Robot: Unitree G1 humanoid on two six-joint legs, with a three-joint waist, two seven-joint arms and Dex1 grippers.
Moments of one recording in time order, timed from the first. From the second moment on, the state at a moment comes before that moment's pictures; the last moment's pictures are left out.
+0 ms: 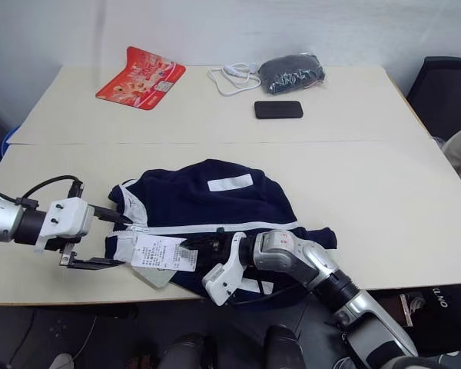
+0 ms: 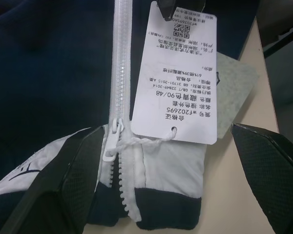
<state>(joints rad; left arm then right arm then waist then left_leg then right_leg) -0.22 1.11 0.14 -0.14 -0.31 0.16 -1.35 -0.57 -0.39 0.57 0.16 -0.60 -0.74 0.53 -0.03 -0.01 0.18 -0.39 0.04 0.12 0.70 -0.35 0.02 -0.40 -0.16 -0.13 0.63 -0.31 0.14</state>
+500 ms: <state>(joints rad) -0.33 1.07 0.07 -0.01 -0.27 0.10 -1.34 -0.58 -0.47 0.54 0.10 -0.40 -0.73 0.63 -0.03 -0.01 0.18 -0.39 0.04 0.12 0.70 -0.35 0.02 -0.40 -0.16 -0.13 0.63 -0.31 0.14</state>
